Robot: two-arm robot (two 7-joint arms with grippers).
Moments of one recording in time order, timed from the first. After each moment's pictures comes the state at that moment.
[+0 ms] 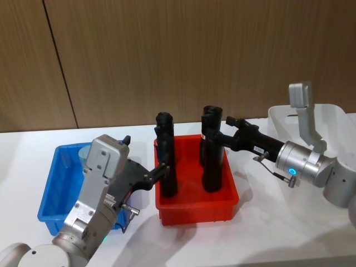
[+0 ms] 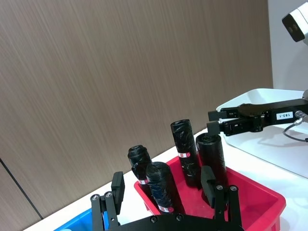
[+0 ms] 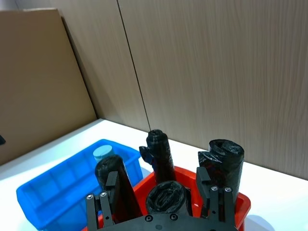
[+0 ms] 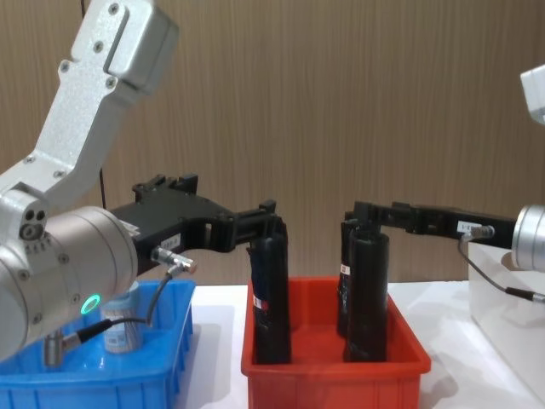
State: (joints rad) left arm -0.24 0.38 0.45 -1.63 -0.20 0.01 -0.01; right arm 0.80 0.14 -0.24 -0.60 0.41 -0.11 0.85
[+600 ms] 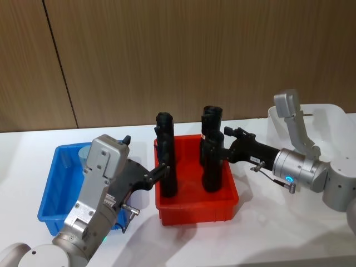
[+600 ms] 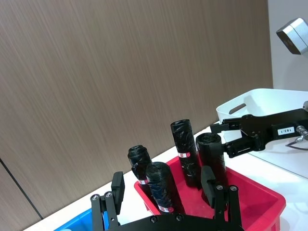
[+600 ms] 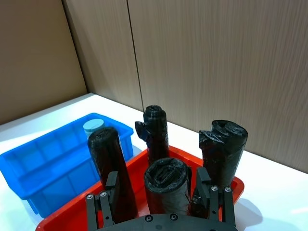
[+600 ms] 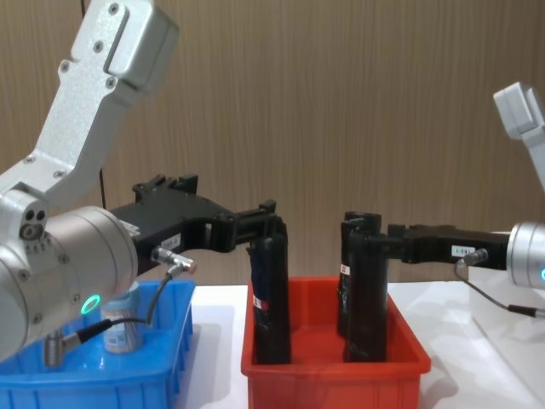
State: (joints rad) left arm -0.24 0.38 0.45 -1.63 -0.20 0.01 -0.01; right arm 0.78 0.15 -0.28 -0.62 0.29 -0.13 0.79
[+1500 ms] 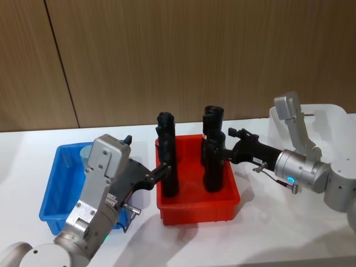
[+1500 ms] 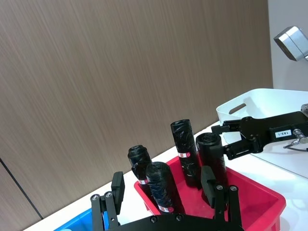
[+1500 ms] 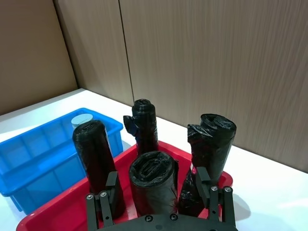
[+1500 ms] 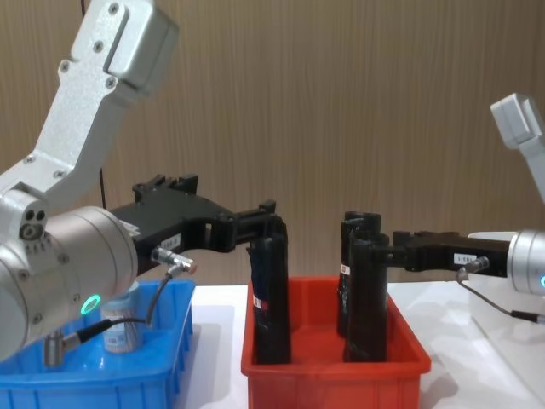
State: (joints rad) left arm -0.24 0.38 0.45 -1.63 -0.20 0.01 -0.01; right arm 0.81 0.14 -0.29 -0.54 0.27 -0.18 0.78
